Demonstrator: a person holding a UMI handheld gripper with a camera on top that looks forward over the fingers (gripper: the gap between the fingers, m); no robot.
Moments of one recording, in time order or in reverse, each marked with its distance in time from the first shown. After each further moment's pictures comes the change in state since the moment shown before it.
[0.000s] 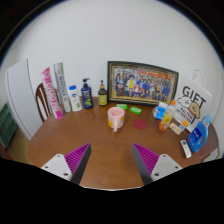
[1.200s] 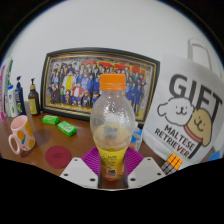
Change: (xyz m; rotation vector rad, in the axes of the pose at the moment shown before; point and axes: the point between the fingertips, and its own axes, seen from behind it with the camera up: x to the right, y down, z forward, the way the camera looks) arm 0.348 -0.066 0.309 0.206 0.192 -0.062
